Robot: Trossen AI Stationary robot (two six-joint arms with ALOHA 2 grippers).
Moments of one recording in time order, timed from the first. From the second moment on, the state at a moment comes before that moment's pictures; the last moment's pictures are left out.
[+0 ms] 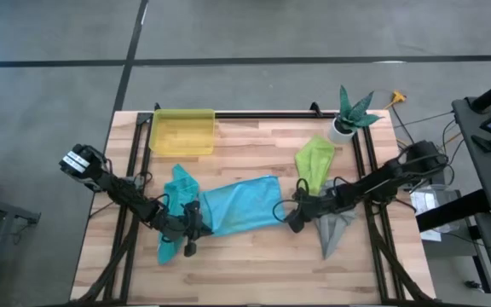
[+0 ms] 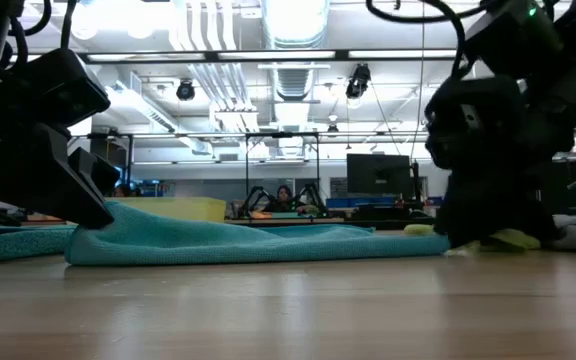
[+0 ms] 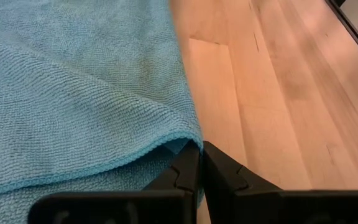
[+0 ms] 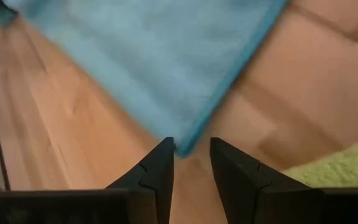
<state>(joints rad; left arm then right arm) -0.59 1.50 0.33 0.57 -0.39 -0.54 0.29 1.57 0.45 0.32 0.08 1.17</state>
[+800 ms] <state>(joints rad) -0.63 1.50 0.33 0.53 -0.38 -0.54 0.28 1.61 0.56 0.27 0.06 1.07</state>
